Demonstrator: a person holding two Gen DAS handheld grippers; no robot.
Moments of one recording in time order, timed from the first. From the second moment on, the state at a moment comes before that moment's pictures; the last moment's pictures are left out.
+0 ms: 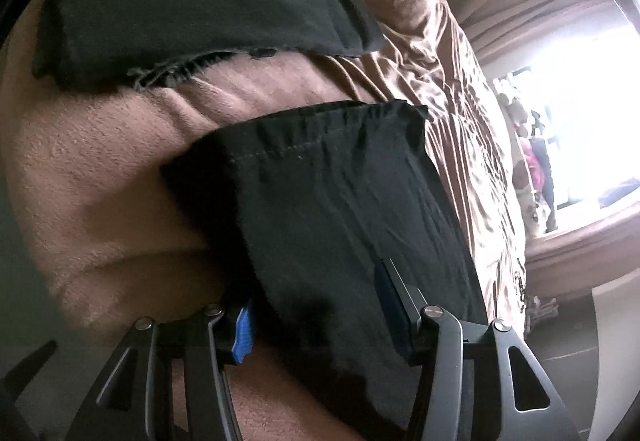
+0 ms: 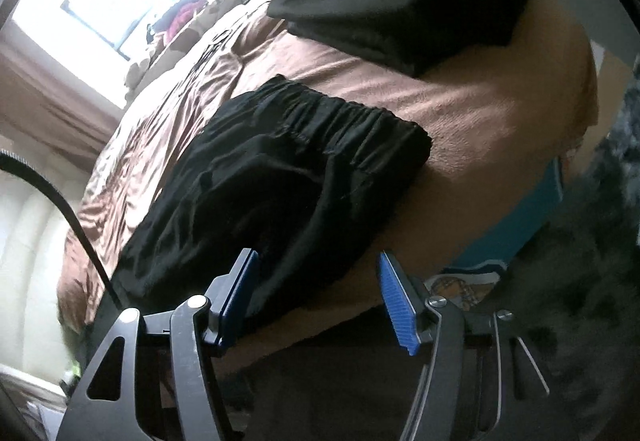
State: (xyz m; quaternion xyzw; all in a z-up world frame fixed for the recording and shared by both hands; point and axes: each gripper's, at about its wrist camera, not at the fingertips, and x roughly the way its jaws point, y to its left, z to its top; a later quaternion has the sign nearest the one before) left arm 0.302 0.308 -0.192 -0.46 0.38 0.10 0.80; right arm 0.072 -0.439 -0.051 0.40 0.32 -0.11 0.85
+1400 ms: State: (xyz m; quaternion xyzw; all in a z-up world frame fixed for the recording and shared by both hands) left arm 0.300 0.329 -0.170 -0.49 0.31 0.06 0.81; right arm 0.047 -0.441 -0.007 0.36 0.29 -0.20 0.87
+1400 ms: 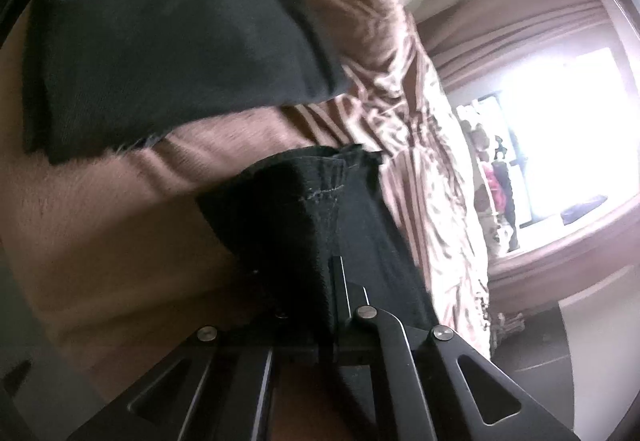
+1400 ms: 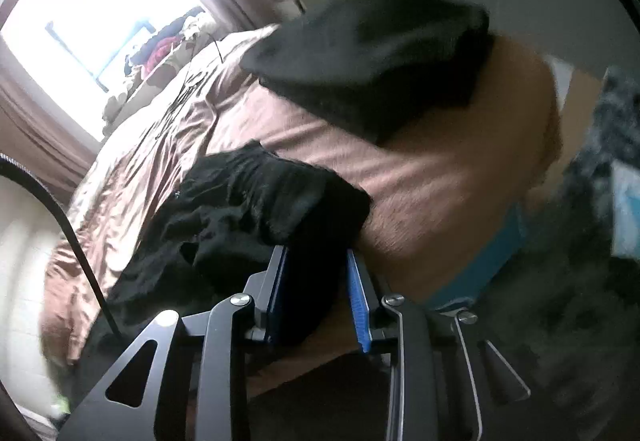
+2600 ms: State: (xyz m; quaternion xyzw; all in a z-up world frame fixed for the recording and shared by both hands) left arm 0.331 0.315 -0.082 -0.49 0.23 -0.06 0.84; right arm 0.289 -0.167 -0.003 0.15 0.40 0.13 0.90
